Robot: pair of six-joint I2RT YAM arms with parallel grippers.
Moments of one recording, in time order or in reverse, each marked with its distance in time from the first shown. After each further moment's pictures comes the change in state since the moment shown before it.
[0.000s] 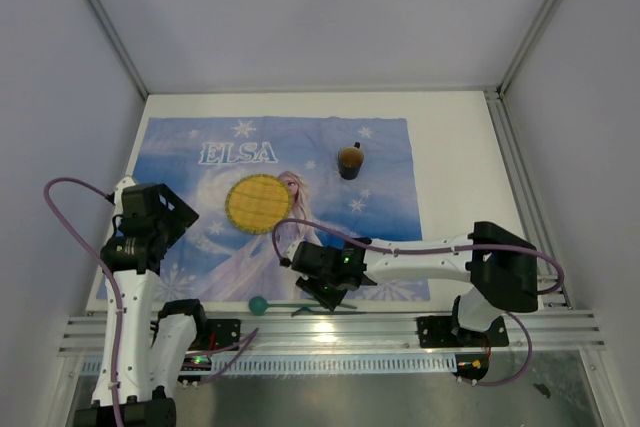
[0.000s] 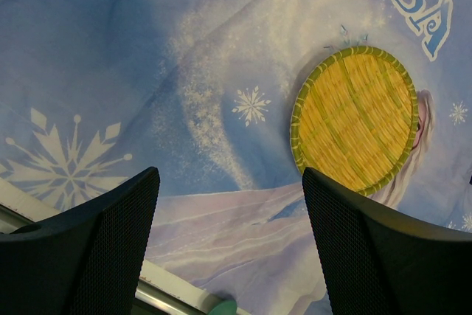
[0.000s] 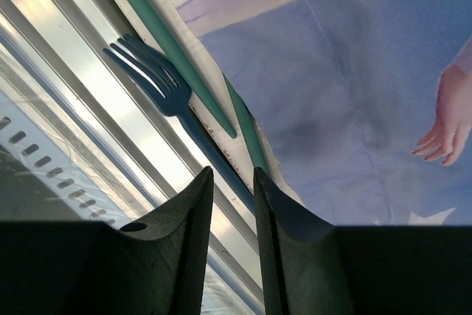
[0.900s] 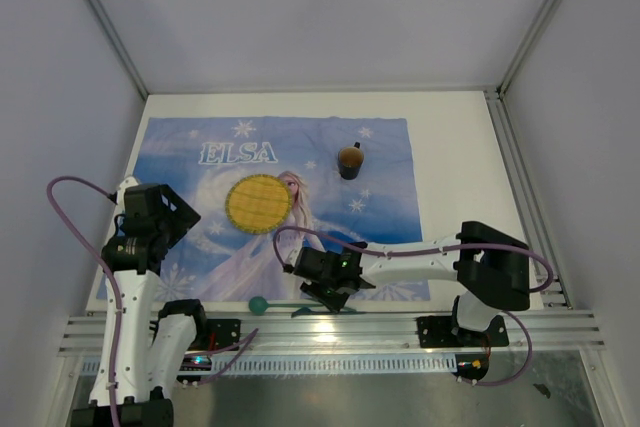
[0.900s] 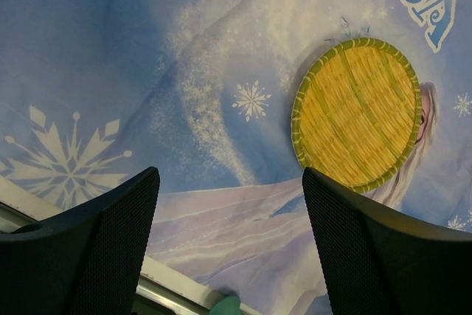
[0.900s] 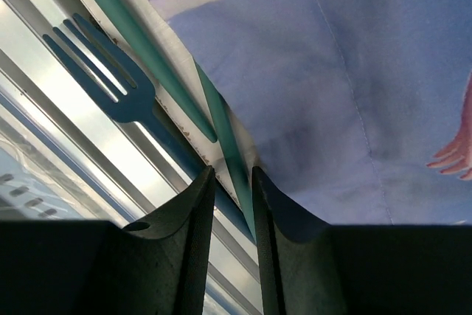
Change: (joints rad) left arm -0.024 0.000 0.000 -0.009 -0.005 0.000; right arm 0.000 0.040 -0.053 0.038 0.010 -0.033
